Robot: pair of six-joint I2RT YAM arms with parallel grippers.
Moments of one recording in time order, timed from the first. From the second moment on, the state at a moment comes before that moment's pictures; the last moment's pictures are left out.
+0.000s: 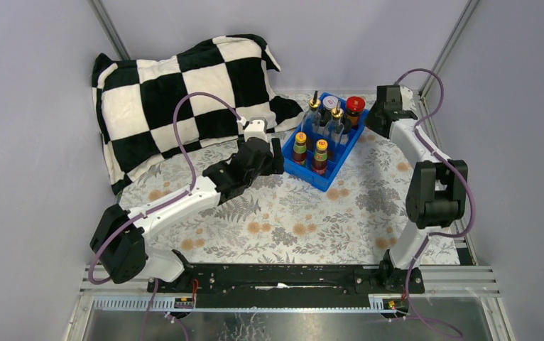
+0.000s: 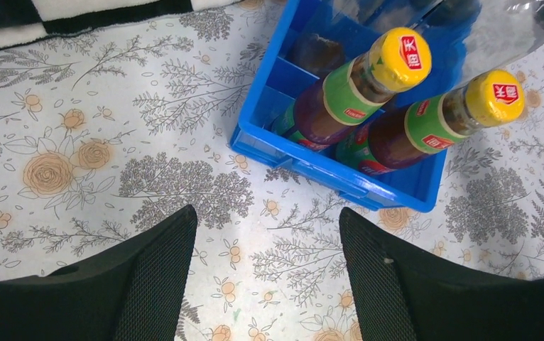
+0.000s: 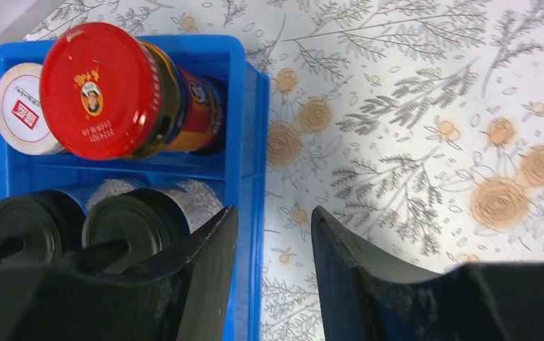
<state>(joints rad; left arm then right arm) -0.78 1.39 1.03 -0.19 -0.37 -0.57 0.06 1.76 1.39 -0.42 0.26 0.54</state>
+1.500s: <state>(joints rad) -0.77 1.44 1.01 -0.19 -0.34 -0.56 -0.06 2.13 1.66 -0.28 -0.01 0.56</state>
